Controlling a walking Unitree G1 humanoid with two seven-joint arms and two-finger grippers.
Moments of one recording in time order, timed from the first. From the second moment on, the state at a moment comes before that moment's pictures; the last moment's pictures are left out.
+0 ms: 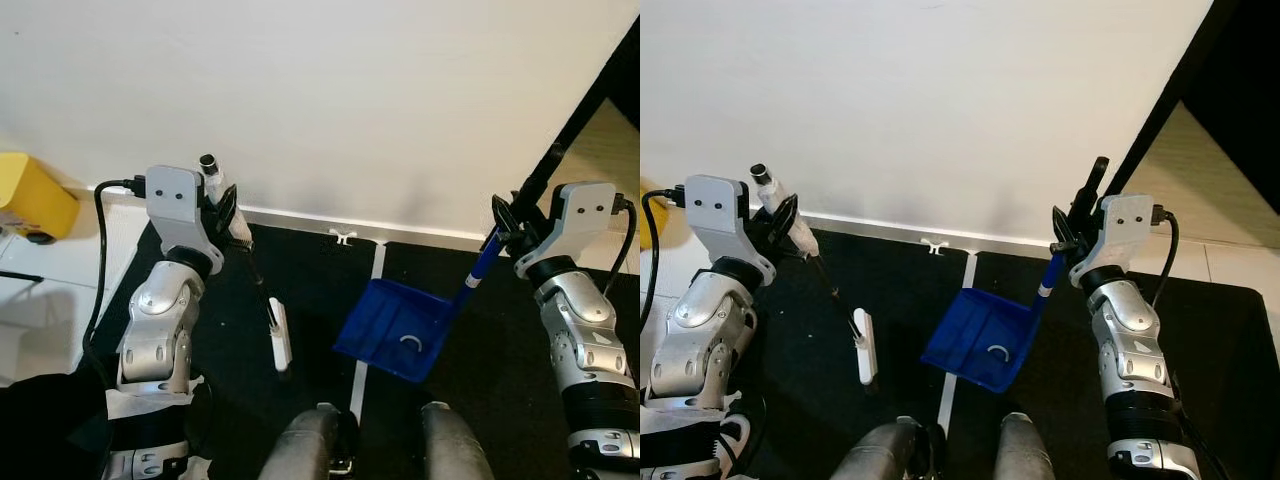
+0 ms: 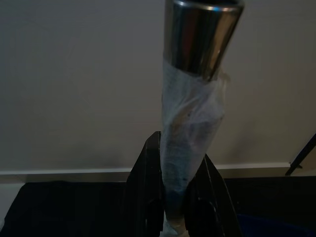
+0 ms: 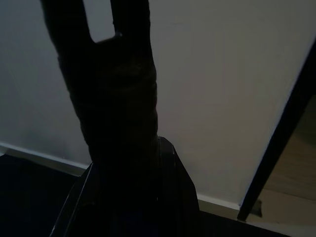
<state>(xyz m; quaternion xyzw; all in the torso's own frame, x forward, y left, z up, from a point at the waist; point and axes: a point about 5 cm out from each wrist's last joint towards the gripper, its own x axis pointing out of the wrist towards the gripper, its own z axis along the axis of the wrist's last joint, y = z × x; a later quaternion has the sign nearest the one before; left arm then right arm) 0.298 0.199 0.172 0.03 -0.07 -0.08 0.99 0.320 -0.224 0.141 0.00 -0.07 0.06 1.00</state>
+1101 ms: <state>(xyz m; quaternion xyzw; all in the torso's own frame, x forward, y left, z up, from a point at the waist) 0.301 0.196 0.168 0.03 -0.06 -0.08 0.99 0.322 -0.225 0.137 0.00 -0.06 0.05 1.00</state>
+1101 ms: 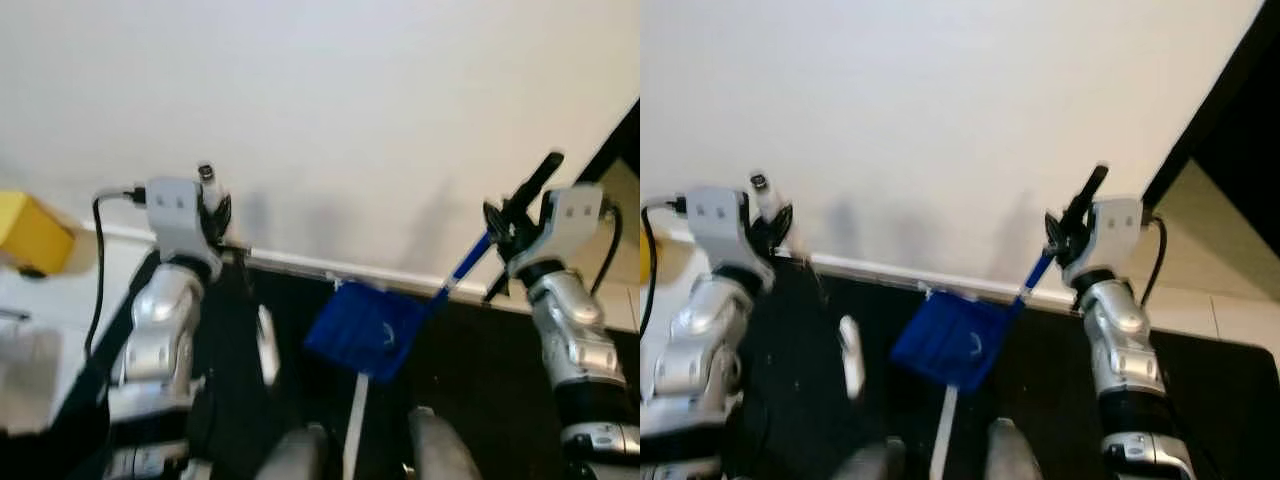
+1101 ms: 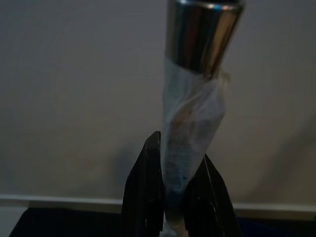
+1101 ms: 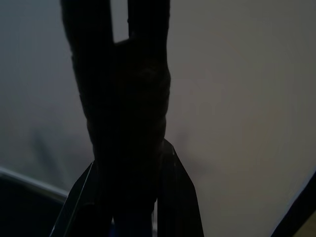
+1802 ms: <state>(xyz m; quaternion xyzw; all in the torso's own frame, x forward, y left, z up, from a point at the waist) 0.300 0.198 0.165 0.02 -0.06 -0.08 0.99 0.321 -0.222 0.127 0.00 -0.04 0.06 1.00</state>
